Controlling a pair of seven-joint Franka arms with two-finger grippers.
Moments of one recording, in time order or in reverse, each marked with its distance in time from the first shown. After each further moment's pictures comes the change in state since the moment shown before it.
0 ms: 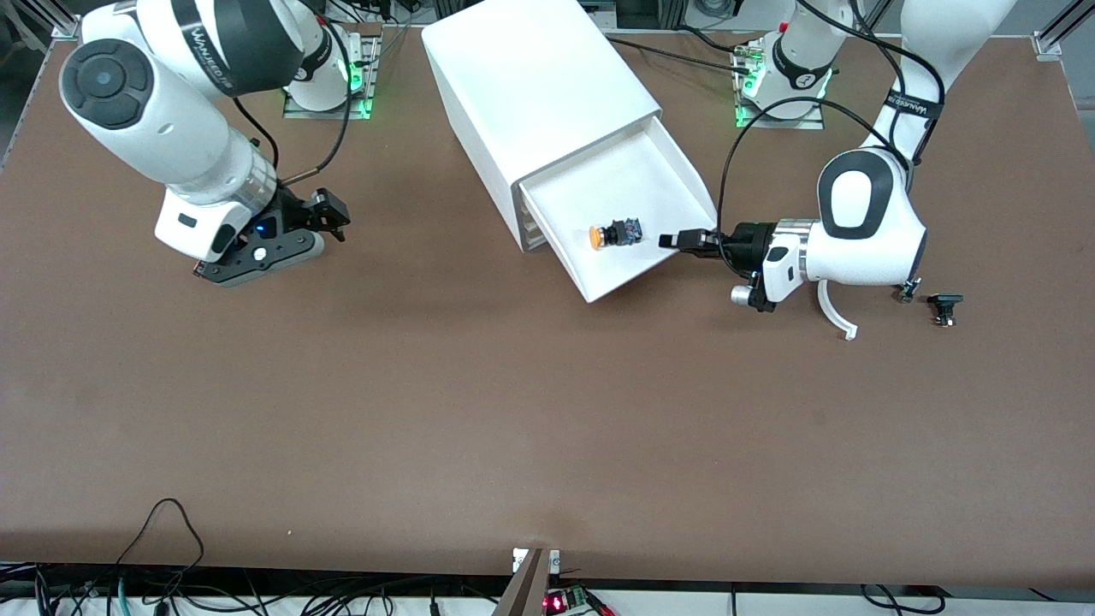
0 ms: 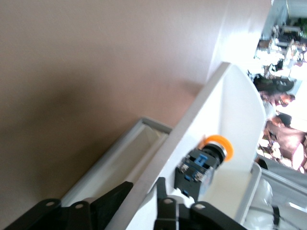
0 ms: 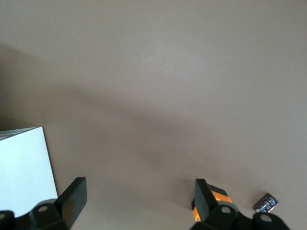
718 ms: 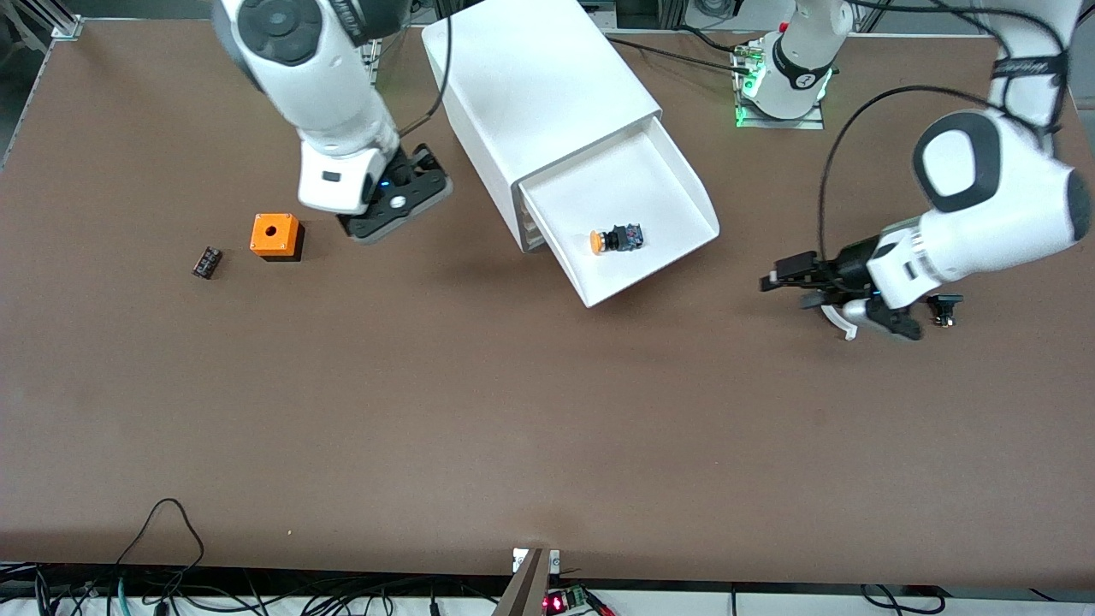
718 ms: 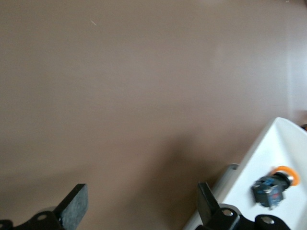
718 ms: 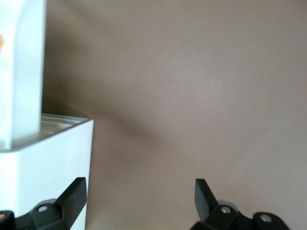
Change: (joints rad) left arm 0.087 -0.156 0.078 0.142 0.520 0.078 -0.013; right arm 0.246 0.045 0.006 0.056 0.000 0.031 -0.011
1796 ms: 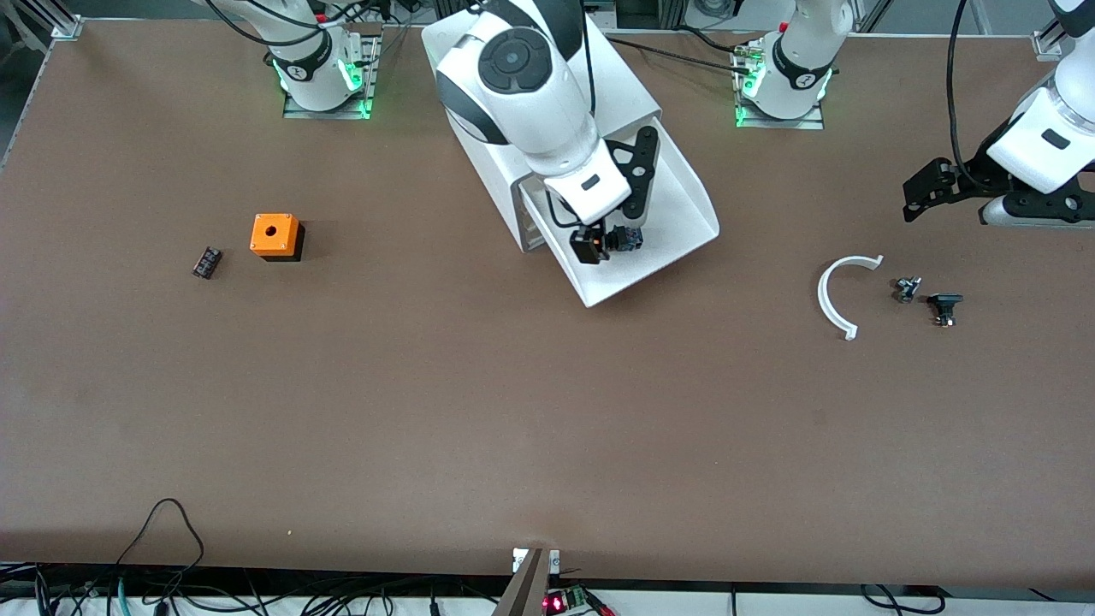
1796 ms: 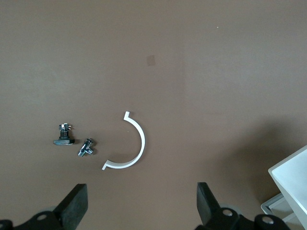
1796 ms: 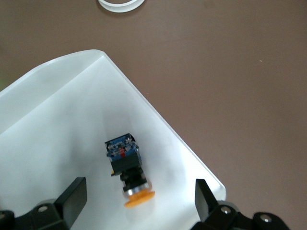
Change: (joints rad) left arm 0.006 -0.239 0.039 0.155 0.479 -0.361 -0.317; right arm 0.132 0.499 0.212 0.512 0.000 0.227 -0.484
